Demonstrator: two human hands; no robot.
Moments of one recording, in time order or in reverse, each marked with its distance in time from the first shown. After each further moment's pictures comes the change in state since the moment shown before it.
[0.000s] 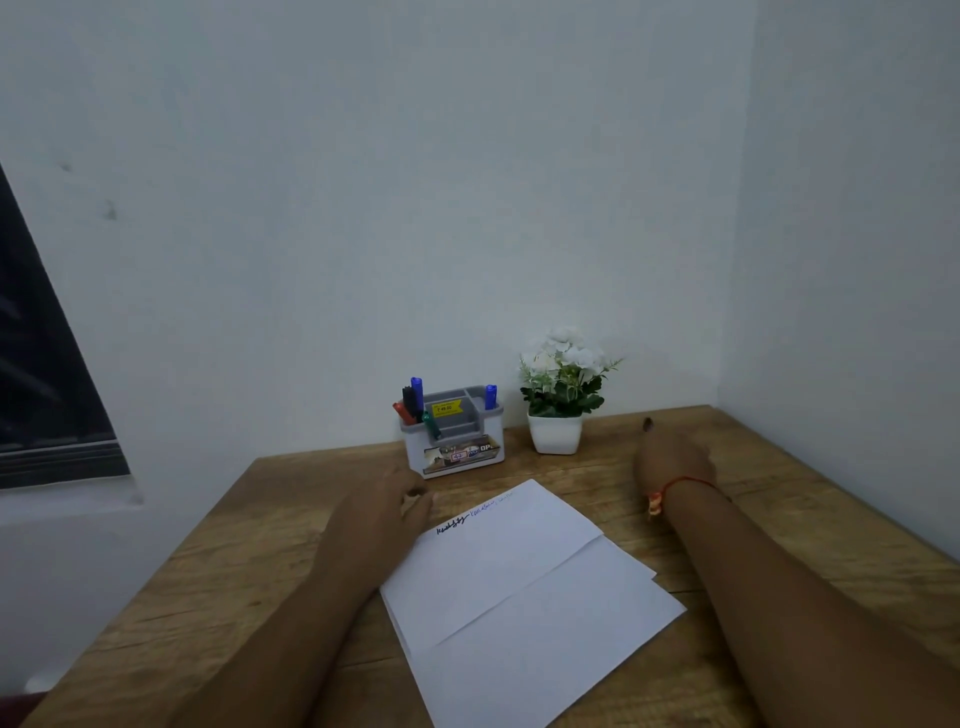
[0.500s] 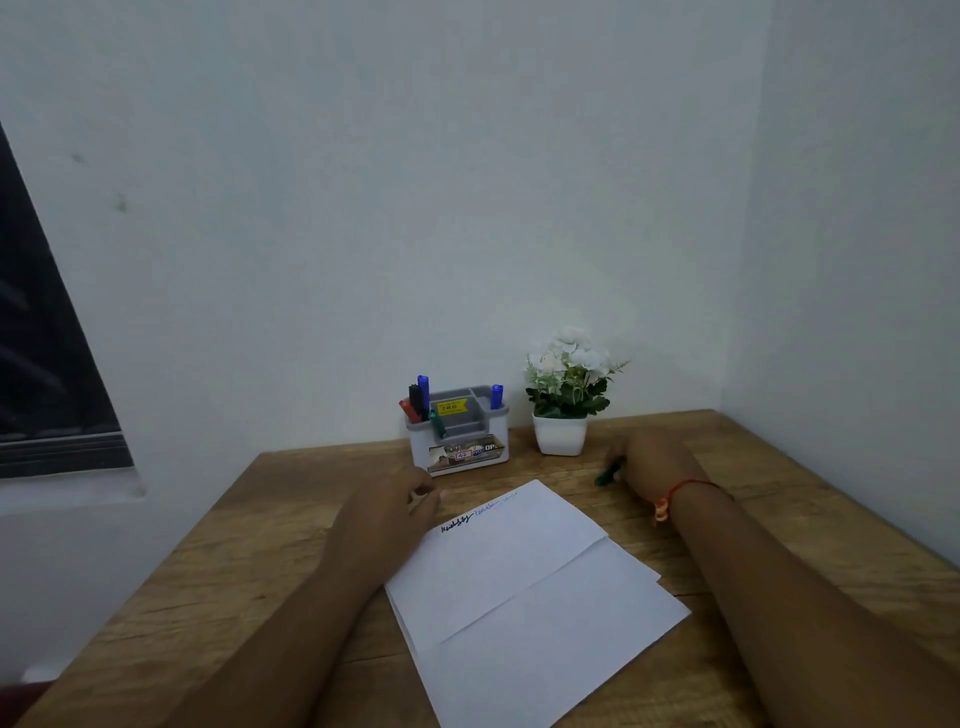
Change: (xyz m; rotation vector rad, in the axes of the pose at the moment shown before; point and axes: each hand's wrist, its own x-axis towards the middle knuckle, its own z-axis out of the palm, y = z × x) left_hand 0.000 0.002 -0.001 -0.046 -0.017 -0.024; right_hand -0.001 -0.010 -0.012 -0.070 -0.178 -0.390
